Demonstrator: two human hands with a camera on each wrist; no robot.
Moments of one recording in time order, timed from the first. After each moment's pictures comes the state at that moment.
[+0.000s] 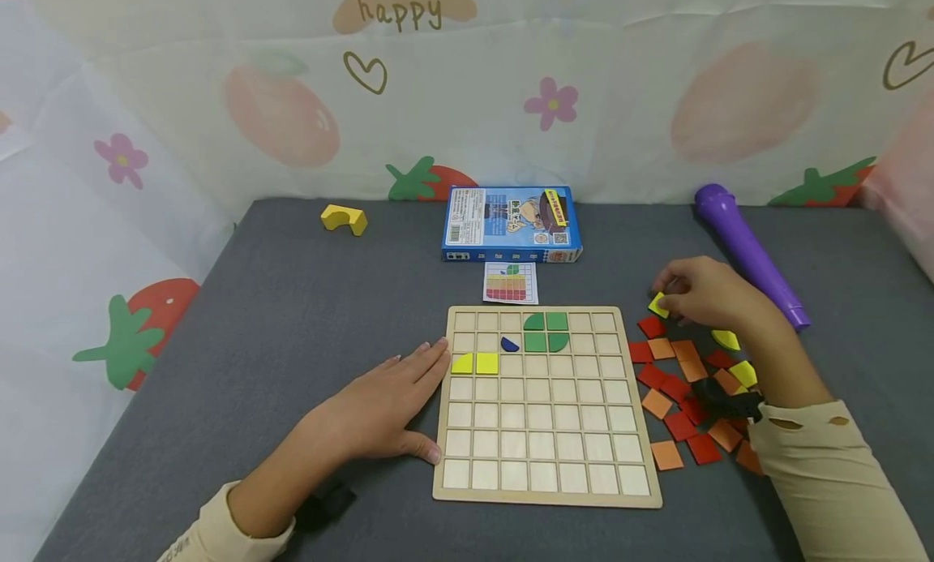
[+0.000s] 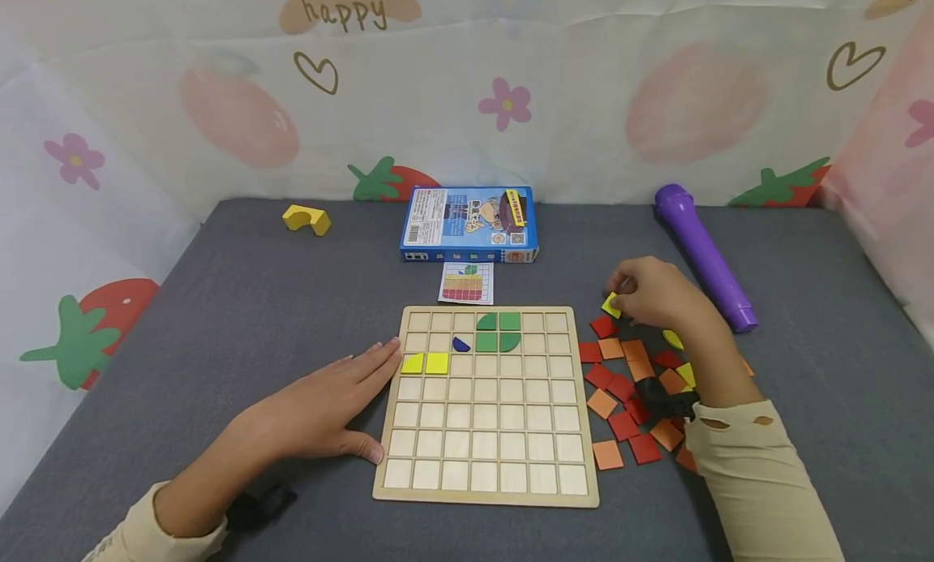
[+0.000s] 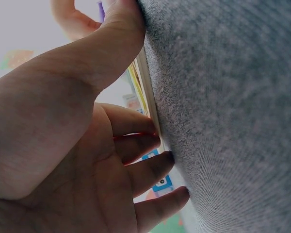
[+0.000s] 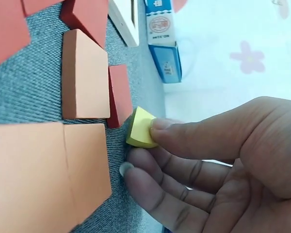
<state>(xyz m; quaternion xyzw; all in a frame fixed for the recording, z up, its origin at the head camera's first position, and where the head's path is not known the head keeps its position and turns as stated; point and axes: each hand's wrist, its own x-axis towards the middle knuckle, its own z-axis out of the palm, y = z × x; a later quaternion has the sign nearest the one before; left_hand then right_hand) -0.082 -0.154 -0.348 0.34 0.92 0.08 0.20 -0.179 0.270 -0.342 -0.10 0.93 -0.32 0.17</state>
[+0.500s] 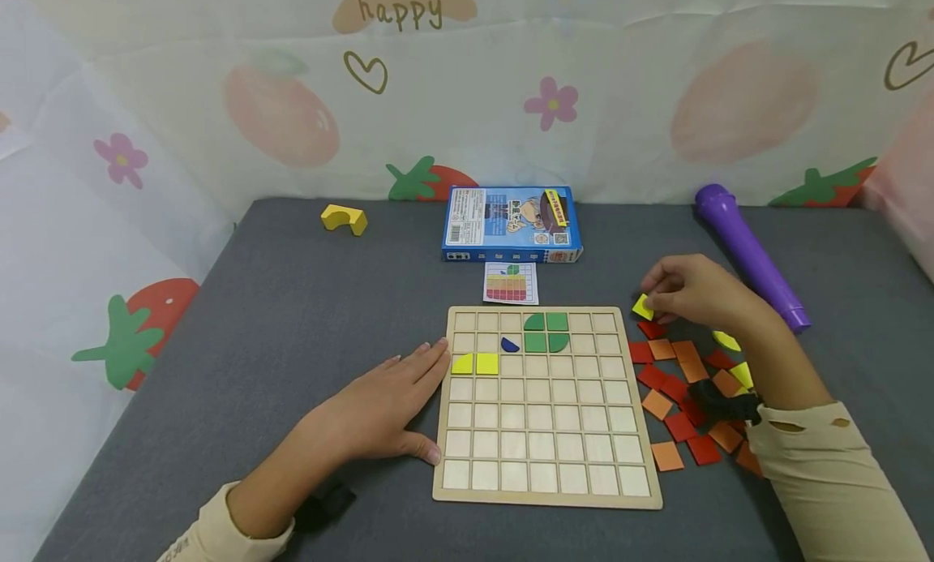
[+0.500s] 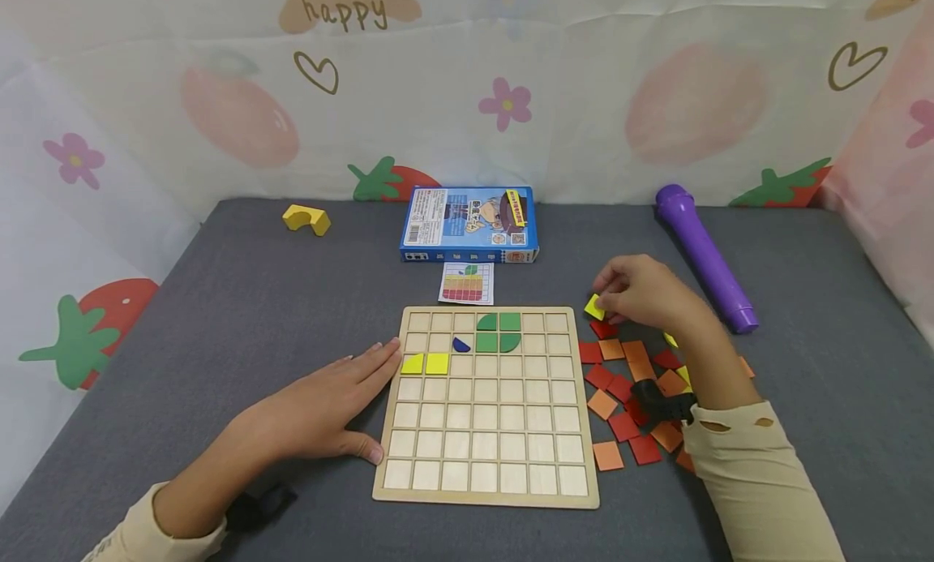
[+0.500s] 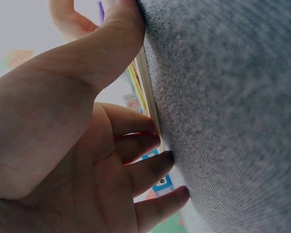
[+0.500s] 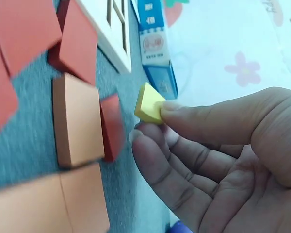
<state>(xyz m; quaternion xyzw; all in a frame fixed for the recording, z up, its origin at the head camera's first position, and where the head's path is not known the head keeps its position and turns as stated) -0.082 -0.155 -0.349 0.34 0.92 0.08 0.21 -0.177 0.258 -0.341 -0.10 0.89 -0.40 0.18</state>
